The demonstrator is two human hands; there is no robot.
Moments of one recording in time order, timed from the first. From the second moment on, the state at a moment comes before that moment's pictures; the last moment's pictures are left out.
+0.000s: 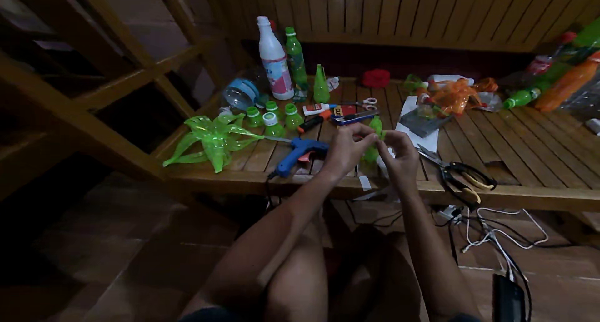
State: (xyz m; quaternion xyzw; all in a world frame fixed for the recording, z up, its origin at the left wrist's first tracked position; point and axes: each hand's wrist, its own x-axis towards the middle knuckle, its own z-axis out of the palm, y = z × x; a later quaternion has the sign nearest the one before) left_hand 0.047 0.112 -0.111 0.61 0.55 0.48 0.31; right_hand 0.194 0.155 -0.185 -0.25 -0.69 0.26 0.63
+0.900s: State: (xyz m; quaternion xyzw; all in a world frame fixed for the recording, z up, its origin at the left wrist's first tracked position) left_hand 0.049 0.110 -0.116 0.63 0.52 0.50 0.29; right_hand 0.206 0.146 -0.154 -0.30 -0.65 0.40 0.58
